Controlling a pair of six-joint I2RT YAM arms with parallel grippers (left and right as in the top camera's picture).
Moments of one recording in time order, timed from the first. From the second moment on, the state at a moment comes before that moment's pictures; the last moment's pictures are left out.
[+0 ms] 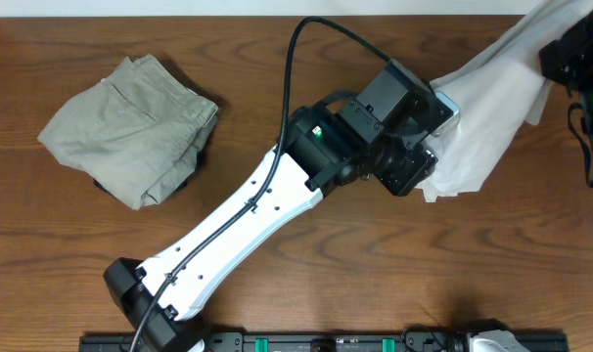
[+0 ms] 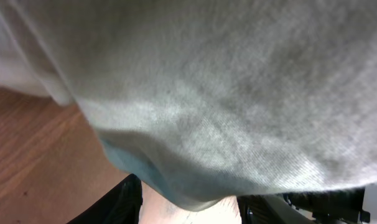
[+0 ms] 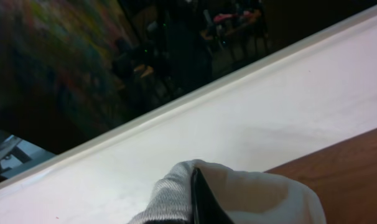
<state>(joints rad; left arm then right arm) -0.87 1.79 1.94 -1.03 0.31 -0.07 0.16 1.22 1.90 -0.75 0.21 0.50</state>
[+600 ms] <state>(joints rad) -0.89 1.78 1.94 -0.97 0.34 -0.10 0.16 1.22 1.90 -0.75 0.24 0.50</state>
